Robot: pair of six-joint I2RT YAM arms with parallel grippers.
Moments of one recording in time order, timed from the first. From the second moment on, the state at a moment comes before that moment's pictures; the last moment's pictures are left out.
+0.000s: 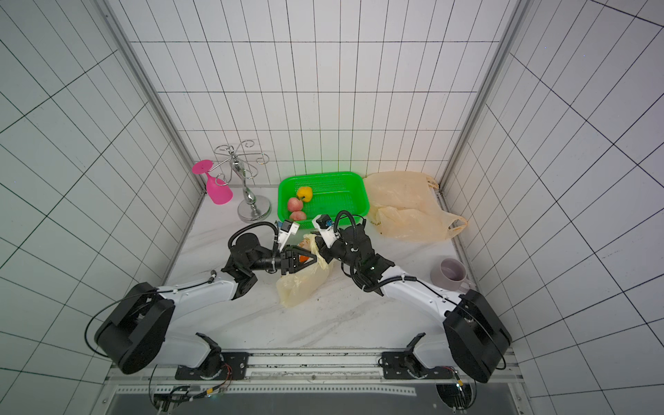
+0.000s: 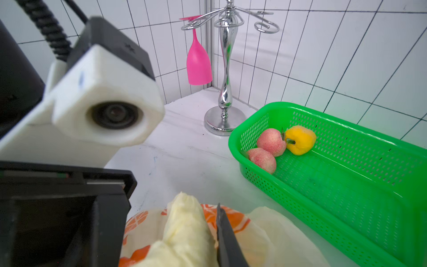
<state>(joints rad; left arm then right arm) -0.55 1.44 0.60 0.87 0.97 -0.81 0.73 1.35 0.79 0.39 -0.20 0.00</state>
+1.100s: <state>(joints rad) -0.38 1.23 0.58 0.59 0.93 -0.70 0.66 1.37 0.74 0.55 -0.45 0.16</state>
